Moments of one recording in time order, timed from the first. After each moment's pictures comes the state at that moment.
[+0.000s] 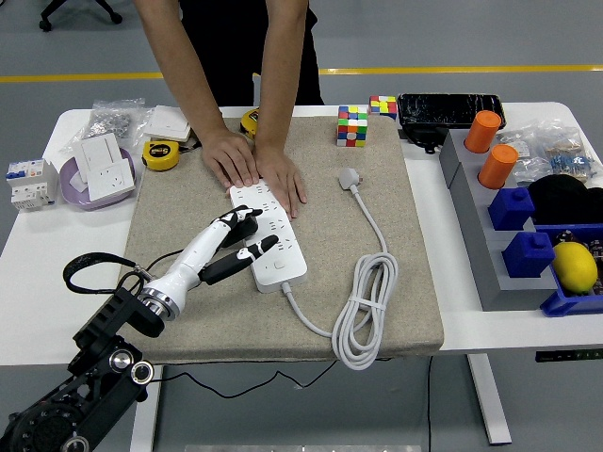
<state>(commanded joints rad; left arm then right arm) -0.12 0.13 -1.05 -1.42 1.85 0.10 0.06 0.03 -0.09 1.44 0.18 -1.38 -0.06 -0.07</state>
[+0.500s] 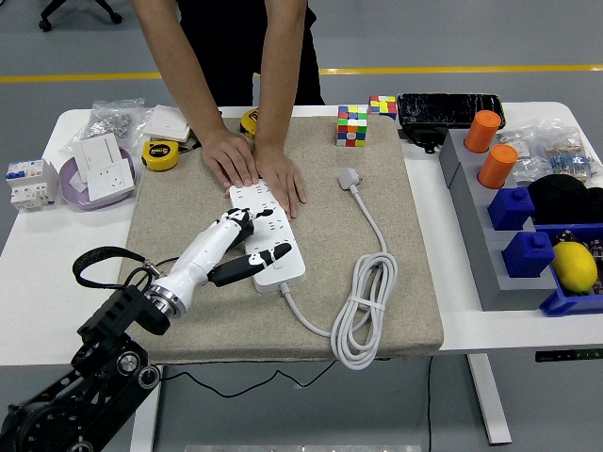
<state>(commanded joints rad) -0.13 0.13 -1.03 -1.45 1.94 0.10 0.08 0.03 -0.09 1.45 0.18 -1.38 -0.06 -0.07</state>
